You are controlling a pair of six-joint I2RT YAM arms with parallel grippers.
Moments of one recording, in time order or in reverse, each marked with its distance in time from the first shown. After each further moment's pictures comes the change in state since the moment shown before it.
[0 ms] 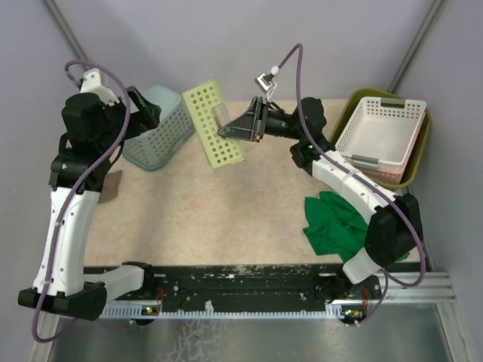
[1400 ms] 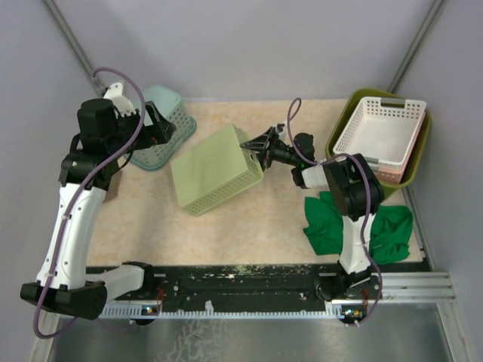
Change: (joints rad) left arm 0.000 0.026 -0.091 -0.049 0.183 0.059; right arm -0.195 0.515 -0.346 0.694 0.026 0.646
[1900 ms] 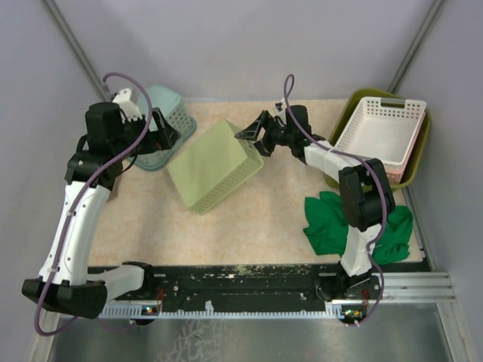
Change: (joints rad) left arm 0.000 0.002 -0.058 0.001 0.046 0.016; right arm 0.010 -0.145 0.286 -0.925 0.181 -0.655
